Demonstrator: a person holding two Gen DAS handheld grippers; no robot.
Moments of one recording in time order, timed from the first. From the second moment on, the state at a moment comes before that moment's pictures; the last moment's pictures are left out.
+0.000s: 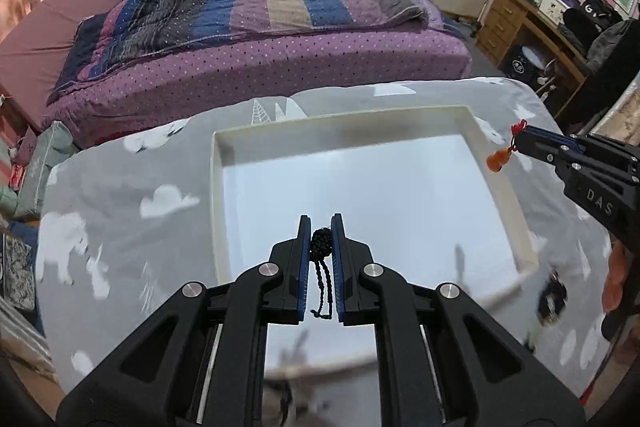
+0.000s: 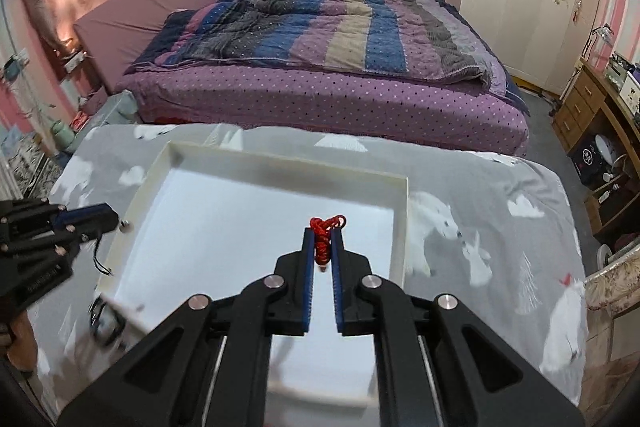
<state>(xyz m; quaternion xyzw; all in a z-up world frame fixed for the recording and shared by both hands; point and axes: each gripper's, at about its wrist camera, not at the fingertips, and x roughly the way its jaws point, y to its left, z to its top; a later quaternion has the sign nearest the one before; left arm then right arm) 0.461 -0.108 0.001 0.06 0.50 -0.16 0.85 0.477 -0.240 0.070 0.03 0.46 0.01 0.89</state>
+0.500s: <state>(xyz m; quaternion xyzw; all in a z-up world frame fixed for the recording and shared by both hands) 0.537 -0.117 -0.072 0.08 0.53 -0.12 0.83 0.542 -0.238 -0.015 0.02 0.51 0.00 0.86</state>
